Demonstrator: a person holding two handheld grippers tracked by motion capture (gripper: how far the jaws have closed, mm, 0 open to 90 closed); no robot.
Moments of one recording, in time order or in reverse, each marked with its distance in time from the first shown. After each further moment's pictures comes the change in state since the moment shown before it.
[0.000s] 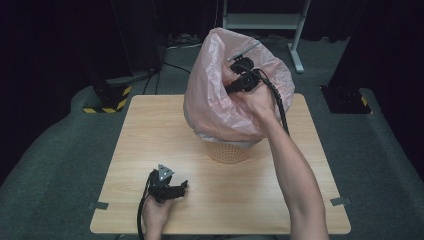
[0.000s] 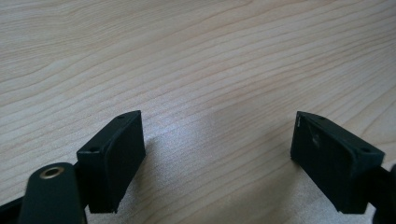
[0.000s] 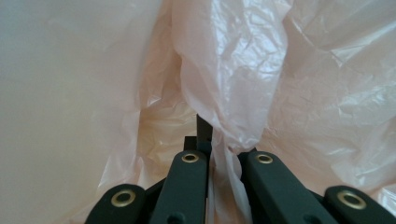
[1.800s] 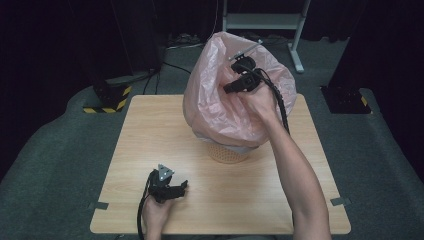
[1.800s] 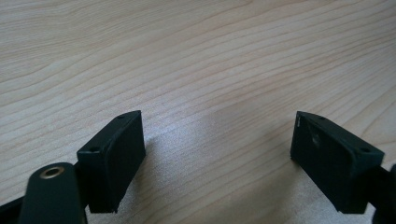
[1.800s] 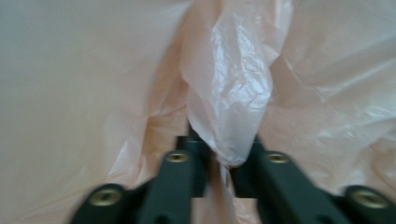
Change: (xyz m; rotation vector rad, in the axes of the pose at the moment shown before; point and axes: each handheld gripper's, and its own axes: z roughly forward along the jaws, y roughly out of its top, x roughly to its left) left arm 0.000 0.000 0.000 -0.001 0.001 -0.002; right arm 0.008 -0.002 -0.012 -0.034 -0.038 -0.020
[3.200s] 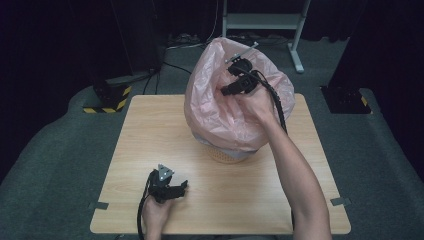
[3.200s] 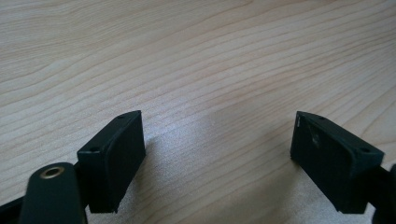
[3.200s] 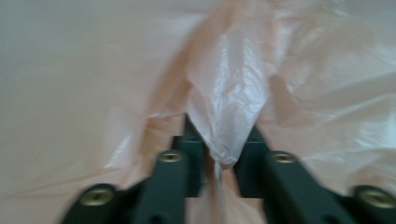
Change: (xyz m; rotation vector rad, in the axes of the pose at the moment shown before) left arm 0.000 0.000 0.000 0.002 0.001 0.001; right arm 0.007 -0.001 0.005 0.007 0.003 -0.022
